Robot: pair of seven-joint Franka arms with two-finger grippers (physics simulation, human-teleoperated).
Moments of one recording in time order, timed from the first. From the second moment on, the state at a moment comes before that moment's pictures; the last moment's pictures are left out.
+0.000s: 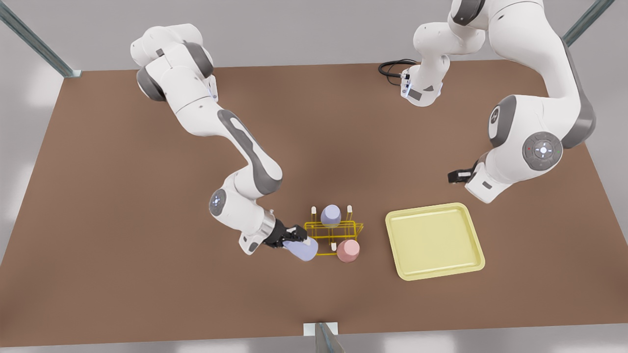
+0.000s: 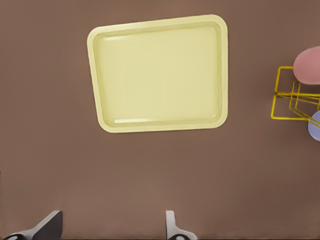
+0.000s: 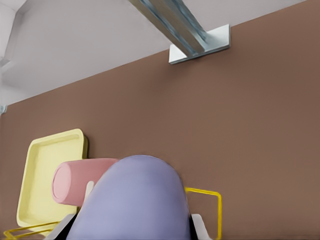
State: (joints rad) left arm -0.06 0.32 -0.12 -1.33 0.09 1.40 -0.21; right arm 0.43 0.83 0.12 -1.24 0.63 2.50 0.05
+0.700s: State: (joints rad) left arm -0.06 0.33 -0.16 -1.33 0.09 1.28 -0.10; right arm 0.44 0.88 0.16 -1.23 0.63 2.50 0.12
